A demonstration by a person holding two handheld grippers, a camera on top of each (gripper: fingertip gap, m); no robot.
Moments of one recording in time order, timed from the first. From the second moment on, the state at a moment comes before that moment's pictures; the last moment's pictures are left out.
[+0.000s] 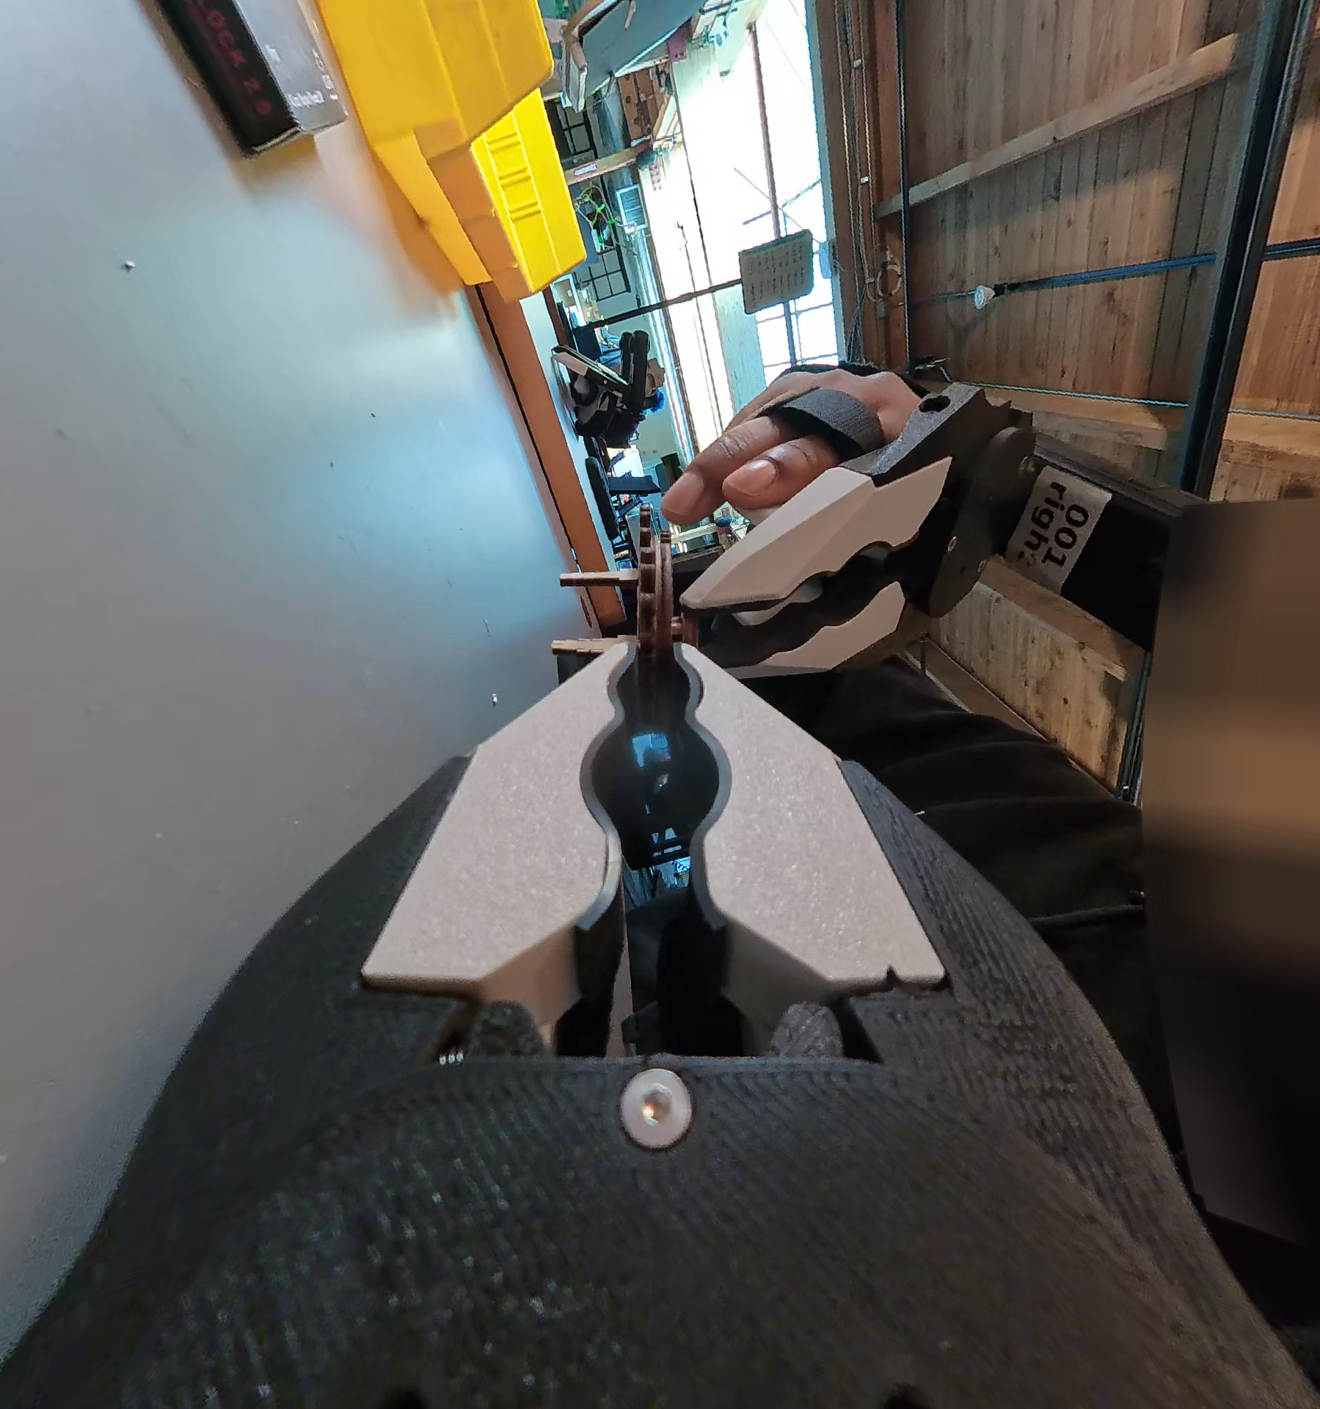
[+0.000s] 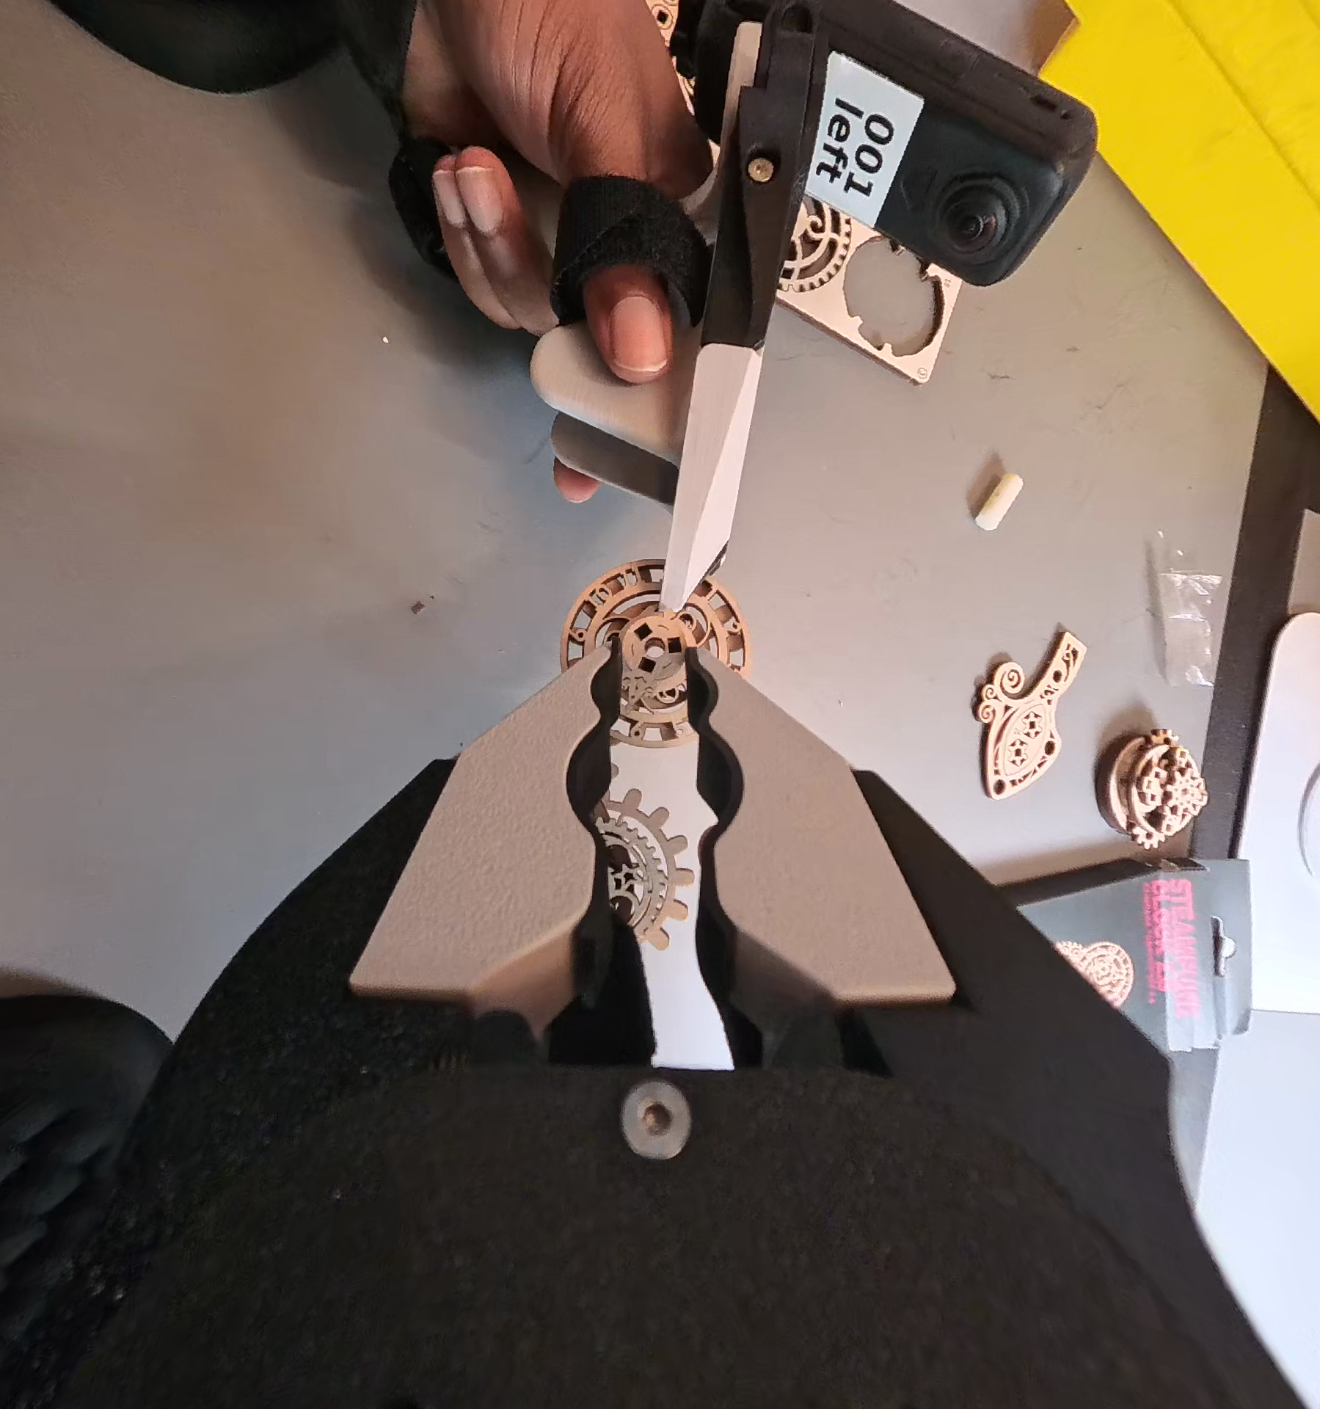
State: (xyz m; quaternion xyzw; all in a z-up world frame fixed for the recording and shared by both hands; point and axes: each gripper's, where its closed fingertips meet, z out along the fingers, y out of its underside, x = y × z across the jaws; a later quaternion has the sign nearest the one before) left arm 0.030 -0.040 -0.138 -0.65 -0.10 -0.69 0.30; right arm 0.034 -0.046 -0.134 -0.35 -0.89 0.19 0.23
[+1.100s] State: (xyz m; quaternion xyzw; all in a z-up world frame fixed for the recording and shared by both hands) left arm 0.035 -0.042 -0.140 -0.66 -0.10 -0.69 0.28; right arm 0.039 -0.046 -0.138 -0.37 -0.87 0.23 0.23
